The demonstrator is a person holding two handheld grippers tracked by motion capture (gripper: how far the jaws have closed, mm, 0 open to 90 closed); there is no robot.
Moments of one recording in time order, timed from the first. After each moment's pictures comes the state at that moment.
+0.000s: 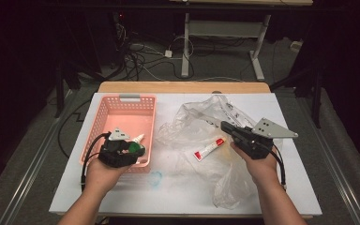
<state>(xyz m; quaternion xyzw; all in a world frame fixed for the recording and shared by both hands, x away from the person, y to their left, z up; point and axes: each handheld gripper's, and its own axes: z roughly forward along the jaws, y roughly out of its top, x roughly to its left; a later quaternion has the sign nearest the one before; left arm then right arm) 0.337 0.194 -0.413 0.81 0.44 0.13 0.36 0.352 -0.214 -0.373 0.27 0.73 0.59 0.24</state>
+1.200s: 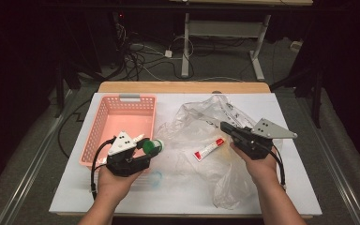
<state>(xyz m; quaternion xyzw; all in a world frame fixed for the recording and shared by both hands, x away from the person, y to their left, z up) 0.300 0.154 -0.383 0.78 0.37 0.16 0.48 0.352 -0.214 -0.374 0.26 0.73 0.58 0.24</state>
